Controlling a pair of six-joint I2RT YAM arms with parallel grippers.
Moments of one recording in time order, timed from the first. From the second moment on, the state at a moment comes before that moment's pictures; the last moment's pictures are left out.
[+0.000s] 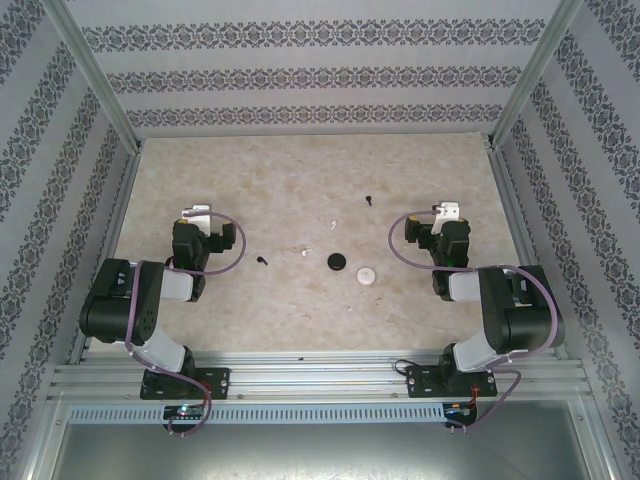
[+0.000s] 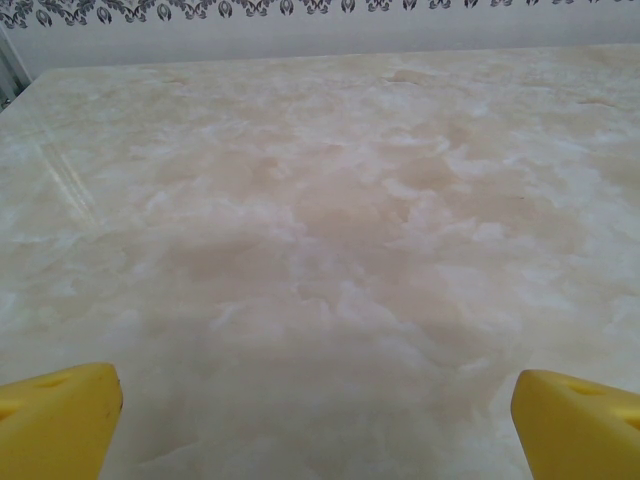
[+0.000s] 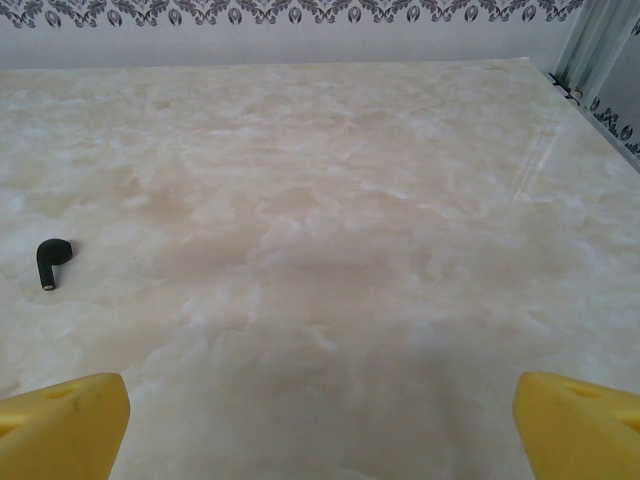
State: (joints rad) left arm -0.02 1.59 0.39 0.86 -0.07 0.00; right arm 0.02 1.52 0.37 0.80 0.06 0.04
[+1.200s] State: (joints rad) left arm -0.01 1.24 0.64 0.29 -0.09 -0.11; right arm 0.21 1.20 0.82 -0.13 0.02 0.15
